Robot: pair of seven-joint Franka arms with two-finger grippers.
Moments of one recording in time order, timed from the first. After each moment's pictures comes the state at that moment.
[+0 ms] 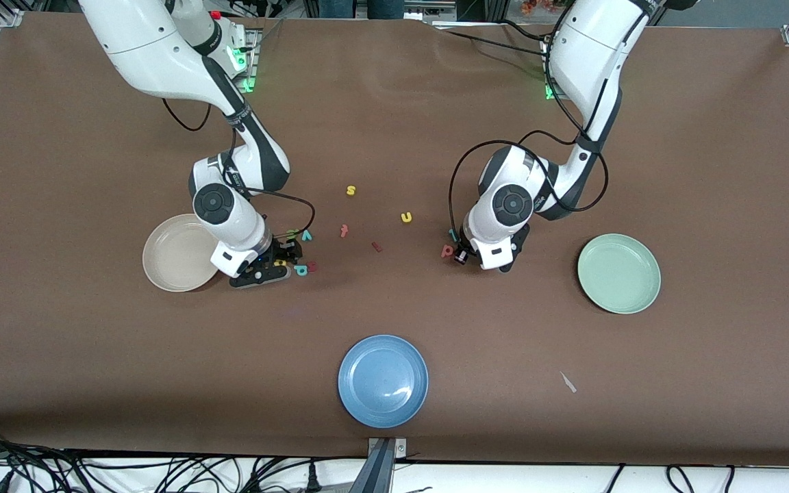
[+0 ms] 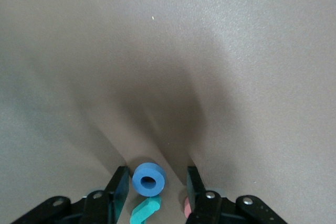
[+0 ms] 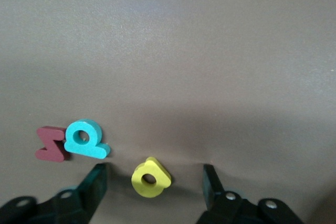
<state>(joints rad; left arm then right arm) -0.50 0.65 -0.06 -1.83 -0.22 2.41 -1.47 0.35 0.61 0.04 -1.94 0.02 2.60 0.14</state>
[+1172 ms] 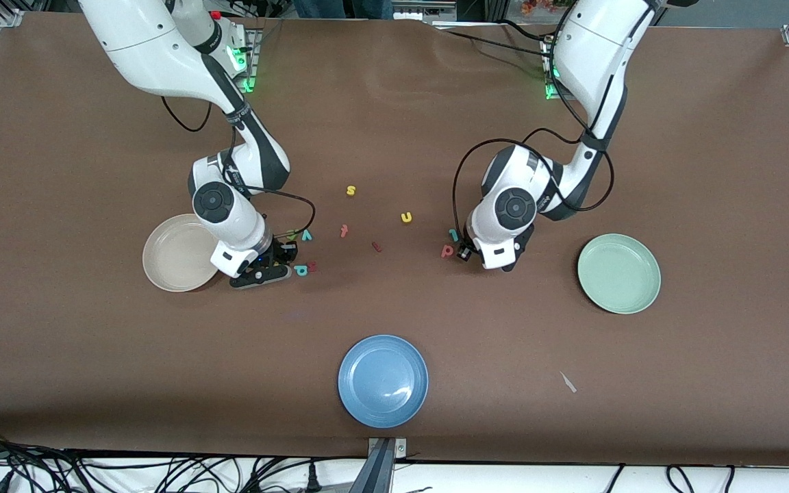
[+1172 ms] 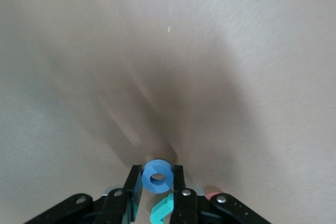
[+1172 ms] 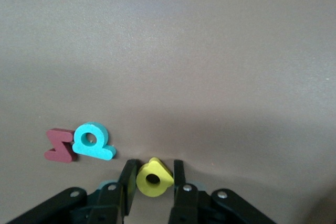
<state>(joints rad) -0.47 0.62 -0.05 -1.82 -0.22 2.32 -1.42 0.35 0.60 0.04 -1.94 0.01 2.60 0.13</state>
